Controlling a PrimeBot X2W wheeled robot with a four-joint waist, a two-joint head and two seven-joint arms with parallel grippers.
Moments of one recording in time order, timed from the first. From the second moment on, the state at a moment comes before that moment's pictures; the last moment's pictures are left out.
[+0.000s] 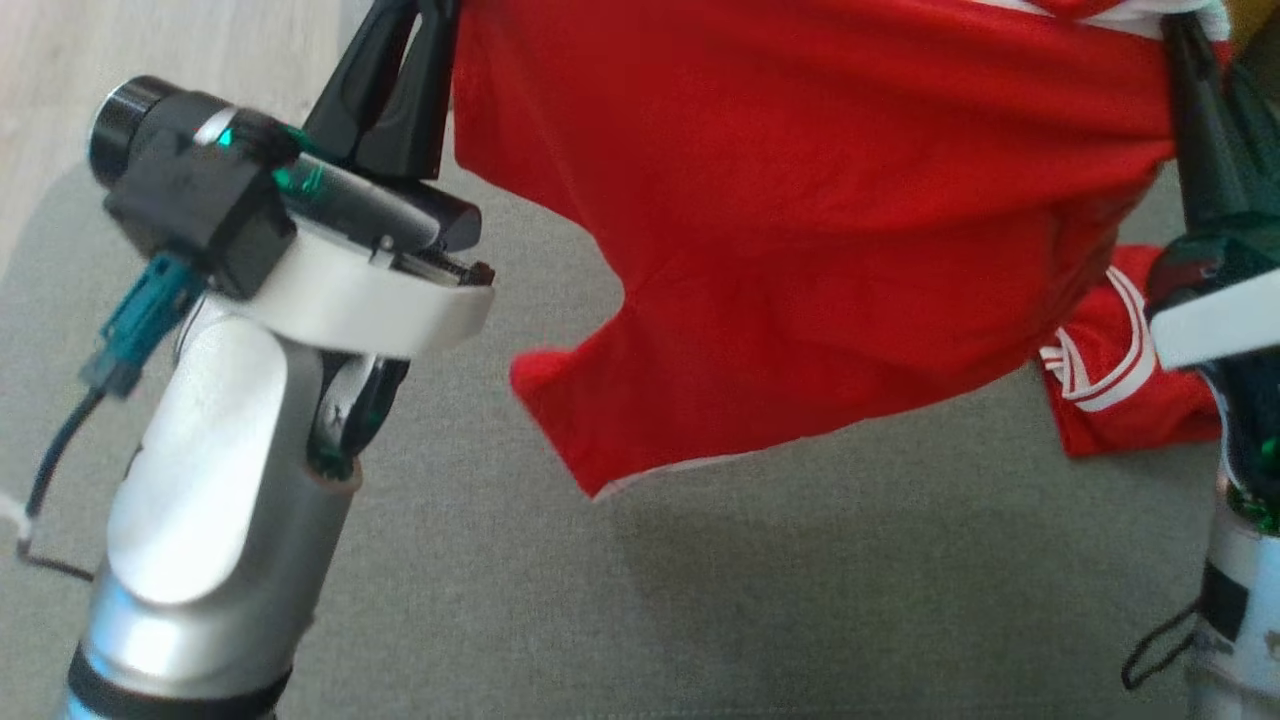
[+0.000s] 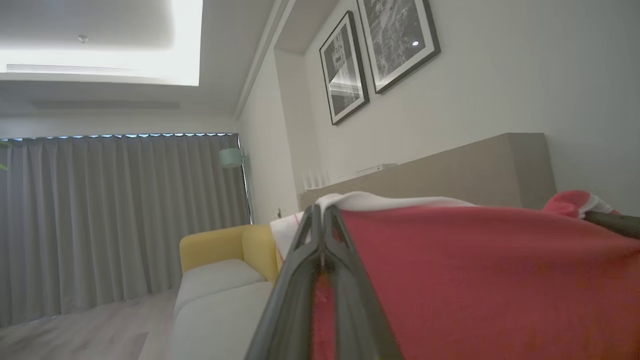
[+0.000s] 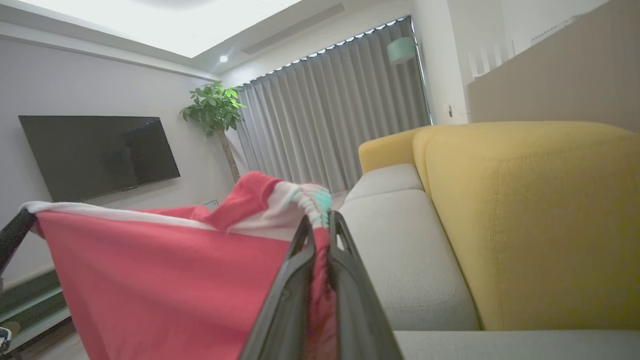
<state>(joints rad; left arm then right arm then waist) -0.59 0.18 -0.37 -0.09 -0.24 -0.01 -0.16 -0.37 -0.08 -0.09 -0.34 0.52 0.13 0.46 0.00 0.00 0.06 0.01</state>
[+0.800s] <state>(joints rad) -1.28 0.04 -0.24 0.76 -0.27 -0.07 -0.26 -1.22 -0.08 0.16 0.75 0.35 0.13 -0.02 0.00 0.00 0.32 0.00</state>
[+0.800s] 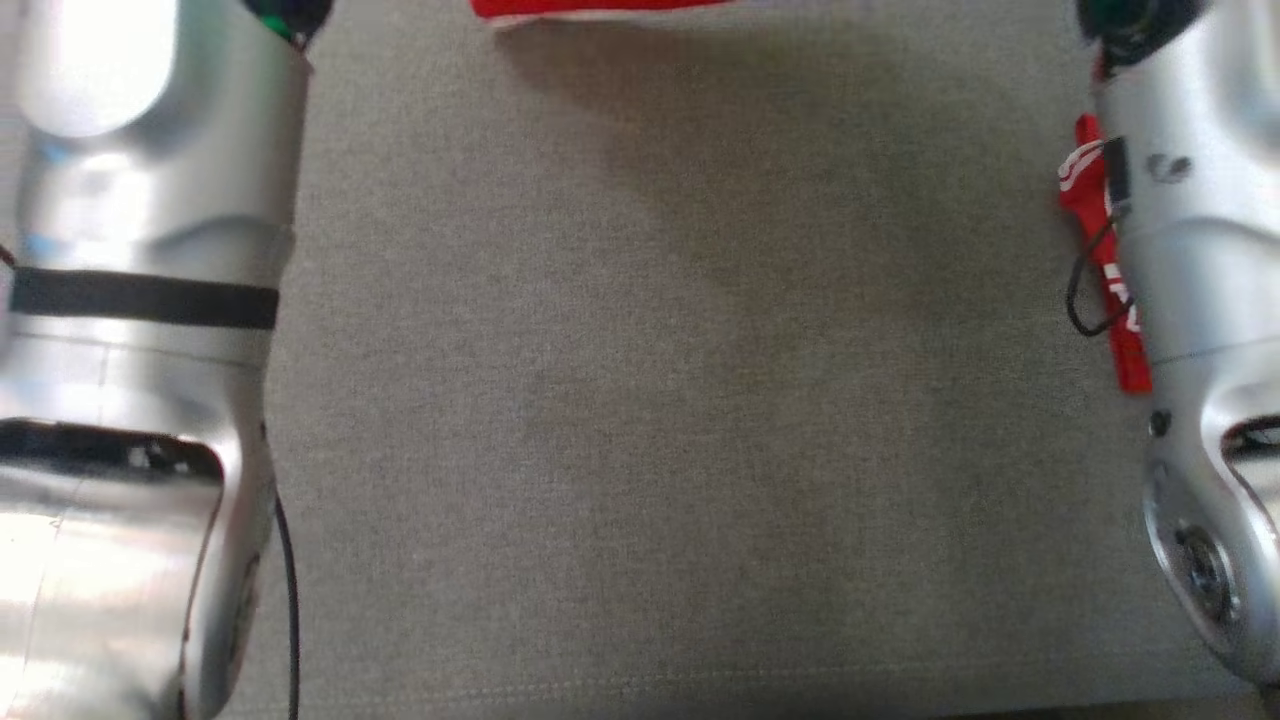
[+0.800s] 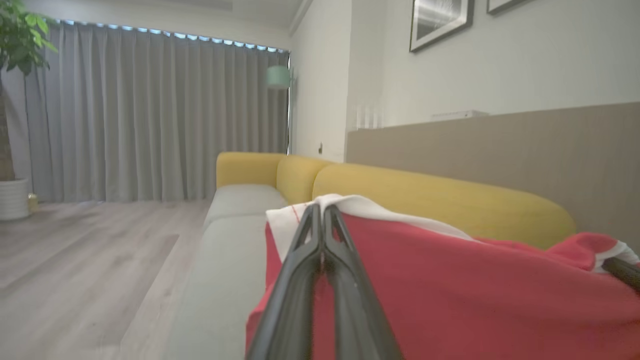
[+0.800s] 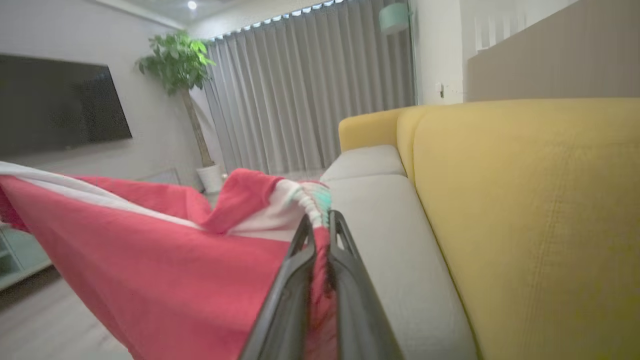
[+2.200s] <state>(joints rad) 0.01 0.06 -0.25 0.19 -0.25 -0.03 -0.25 0.03 -0.05 0.17 0.21 0.27 0.13 -0.17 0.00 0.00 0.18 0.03</state>
